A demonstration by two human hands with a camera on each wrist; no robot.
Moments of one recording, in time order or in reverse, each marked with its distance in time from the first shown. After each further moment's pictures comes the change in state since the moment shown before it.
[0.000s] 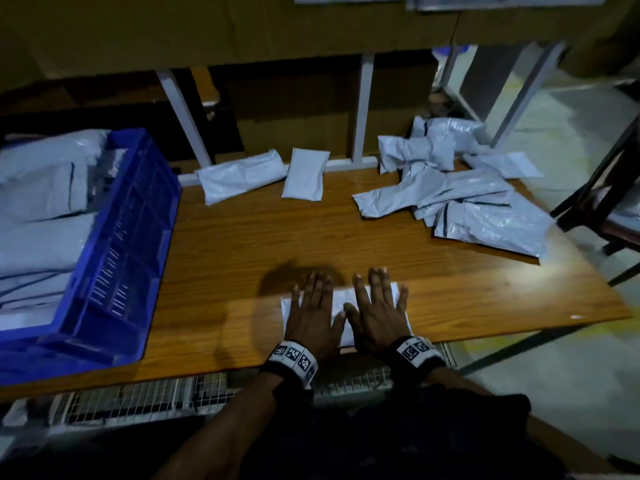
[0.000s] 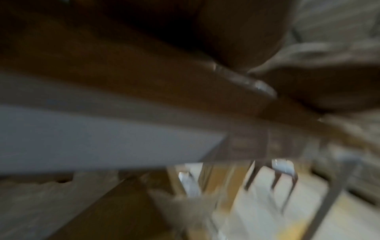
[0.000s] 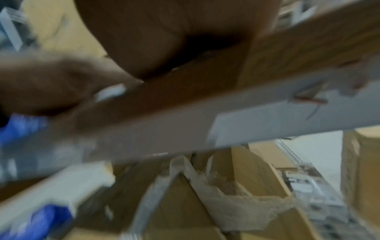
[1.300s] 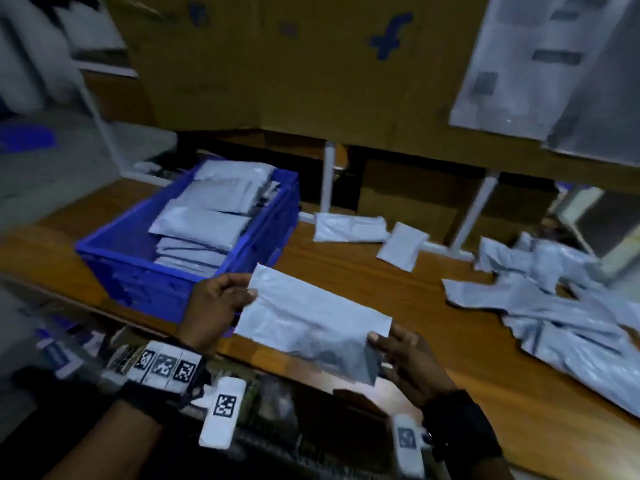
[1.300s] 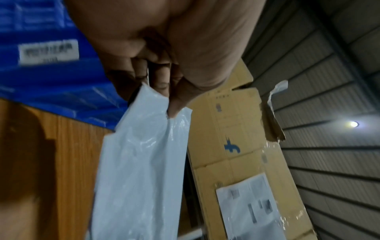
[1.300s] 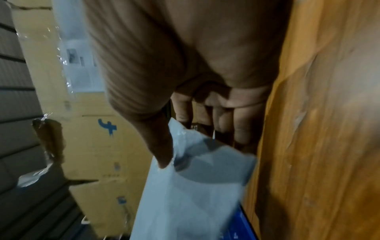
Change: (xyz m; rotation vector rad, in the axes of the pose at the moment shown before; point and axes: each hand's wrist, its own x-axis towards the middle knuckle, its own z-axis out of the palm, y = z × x) left_hand -0.189 -0.158 -0.194 -1.370 0.728 -0.530; right_hand -0.031 -0.104 -0.119 1.565 -0.467 -0.030
